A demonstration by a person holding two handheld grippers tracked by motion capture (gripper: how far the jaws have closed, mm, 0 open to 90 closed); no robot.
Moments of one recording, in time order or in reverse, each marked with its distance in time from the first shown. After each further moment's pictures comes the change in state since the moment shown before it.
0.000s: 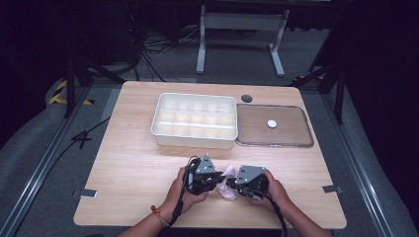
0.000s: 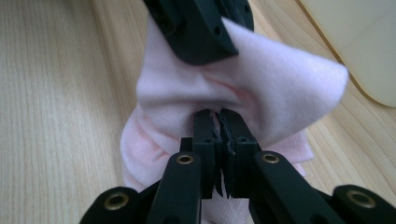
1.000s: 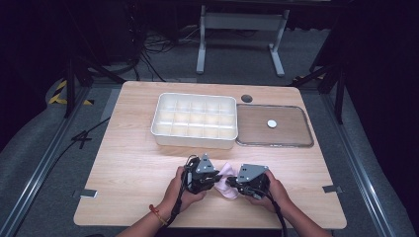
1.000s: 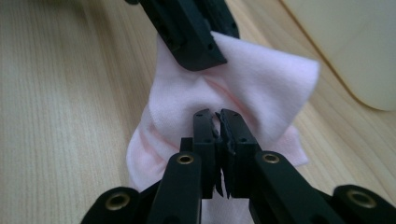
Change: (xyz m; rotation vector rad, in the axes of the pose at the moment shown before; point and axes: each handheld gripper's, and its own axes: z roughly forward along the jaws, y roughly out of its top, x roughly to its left) left arm 0.007 -0.004 0.000 0.048 0.040 0.007; right arm -0.001 0.002 -0.003 -0.023 0.003 0.023
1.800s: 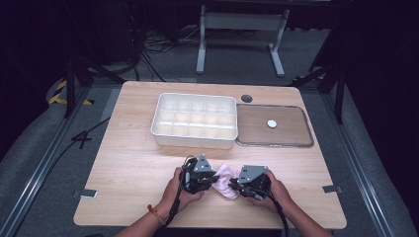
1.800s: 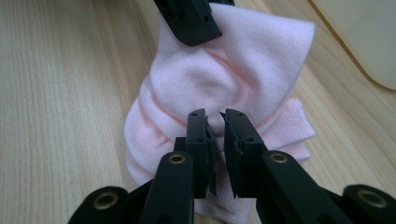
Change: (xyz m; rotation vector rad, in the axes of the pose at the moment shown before) left arm 0.006 -0.009 0.004 0.018 0.007 -0.027; right arm -0.003 -0.009 0.000 0.031 0.026 0.005
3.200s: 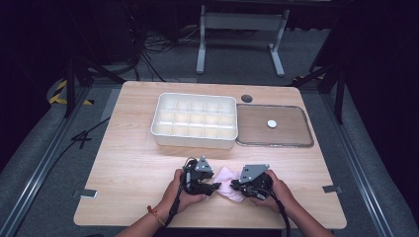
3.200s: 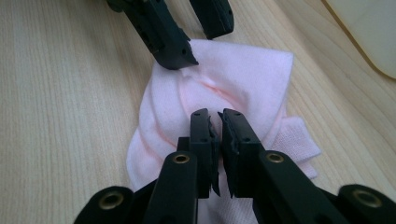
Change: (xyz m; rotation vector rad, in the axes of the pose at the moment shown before) left arm 0.003 -0.008 0.011 0.067 -0.034 -0.065; right arm -0.002 0.001 -0.006 0.029 0.029 0.012
